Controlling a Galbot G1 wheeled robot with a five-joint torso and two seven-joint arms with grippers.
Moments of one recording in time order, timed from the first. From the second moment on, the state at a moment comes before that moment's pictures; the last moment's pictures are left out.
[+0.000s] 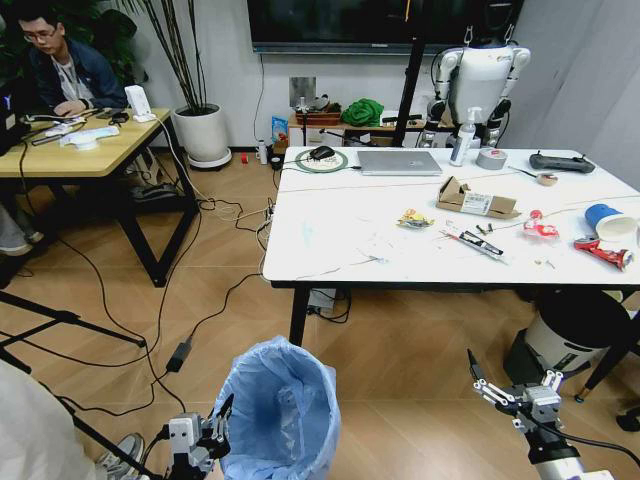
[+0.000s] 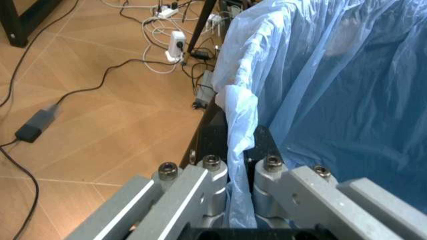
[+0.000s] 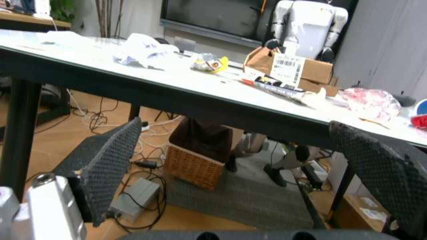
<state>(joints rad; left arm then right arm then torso) 2.05 -1.25 -0.52 -2.28 -0.52 0.08 -0.06 -1.82 1.41 0.86 1.99 0.16 0.40 -0.27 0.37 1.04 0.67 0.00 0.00</state>
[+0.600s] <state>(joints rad) 2.06 -1.25 -0.54 -2.32 -0.47 0.03 -0.09 -1.82 1.37 0.82 2.08 0.24 0.32 -0.23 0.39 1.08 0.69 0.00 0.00</state>
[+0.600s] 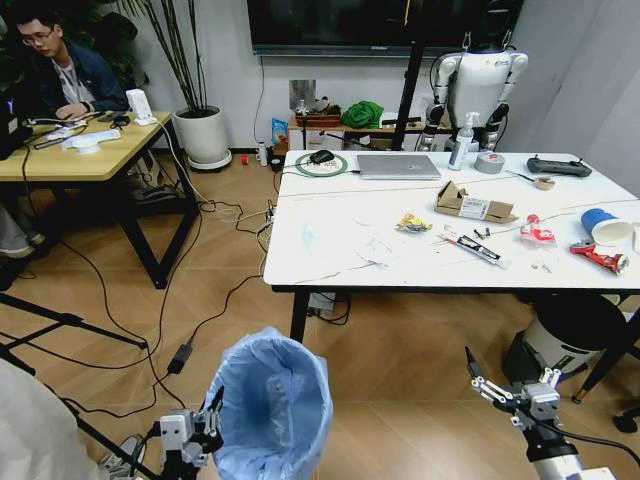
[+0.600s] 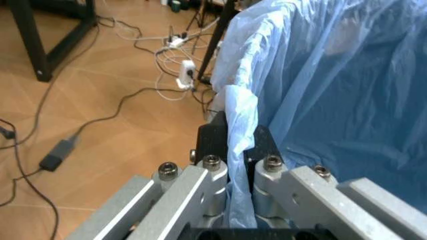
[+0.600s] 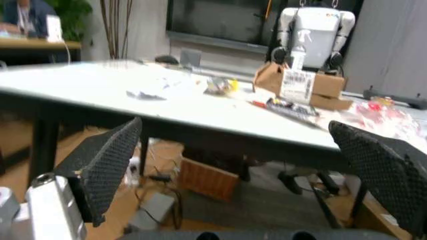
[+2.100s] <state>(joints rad) 2.19 -1.31 -0.81 -2.43 -0.64 0.17 -0.06 -1.06 0.86 0.27 1.94 0.87 -0.14 0.14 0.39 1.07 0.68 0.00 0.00</state>
